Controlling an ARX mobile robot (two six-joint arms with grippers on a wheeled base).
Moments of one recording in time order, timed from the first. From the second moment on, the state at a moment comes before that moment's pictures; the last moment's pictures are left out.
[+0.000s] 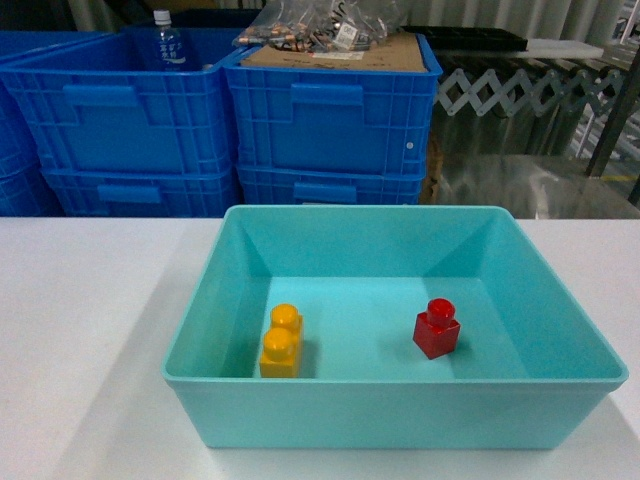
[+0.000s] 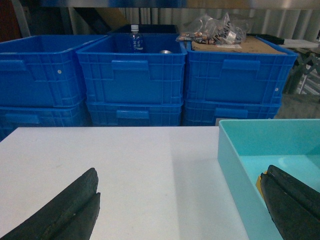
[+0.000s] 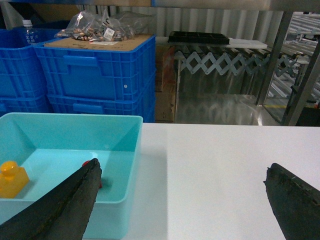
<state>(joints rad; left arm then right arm) 0.00 0.01 0.02 0.00 0.00 0.00 0.00 0.00 0.01 0.00 0.00 0.00</state>
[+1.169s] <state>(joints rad) 0.00 0.01 0.02 0.00 0.00 0.00 0.05 0.78 0.24 0.32 0.04 -0.09</state>
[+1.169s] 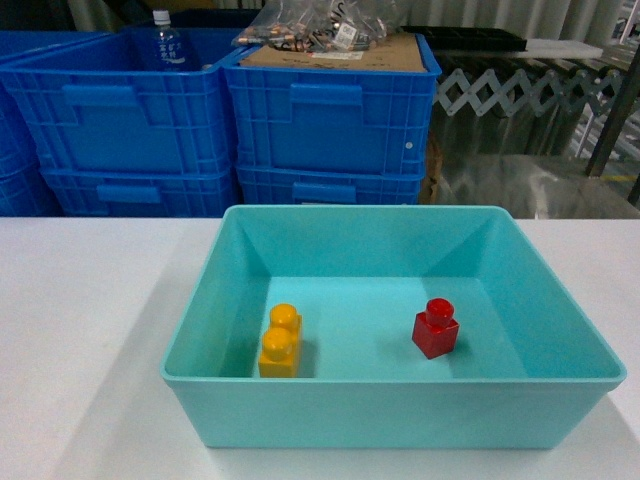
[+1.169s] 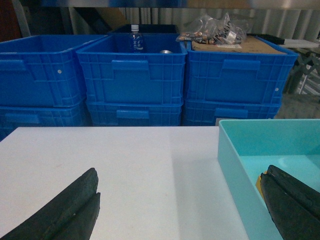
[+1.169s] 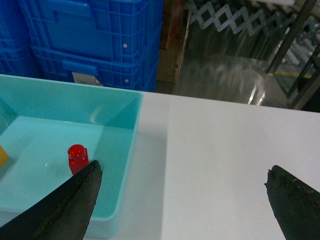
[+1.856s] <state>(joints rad) 0.00 0.01 0.02 0.00 0.00 0.00 0.39 1.98 1.12 0.01 0.07 -0.04</state>
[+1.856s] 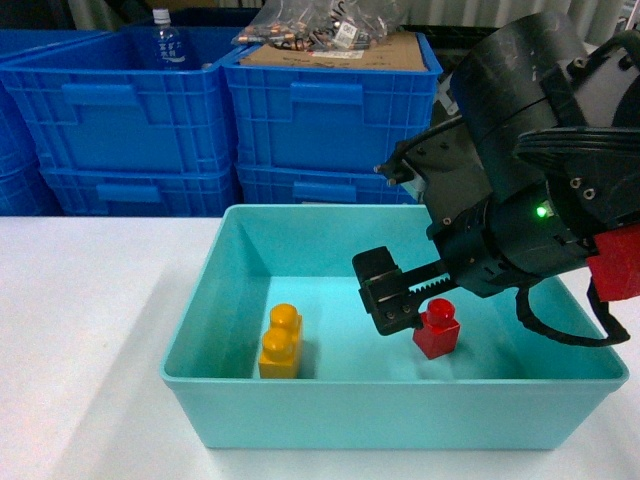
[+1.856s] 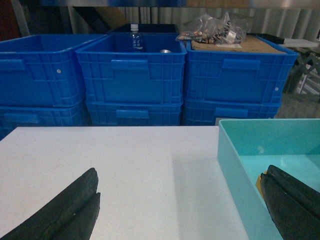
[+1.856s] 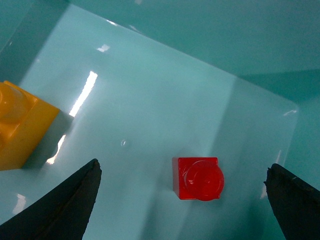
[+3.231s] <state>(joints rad) 0.00 0.01 0.02 0.00 0.00 0.00 0.36 1.84 1.00 0.19 0.14 0.07</state>
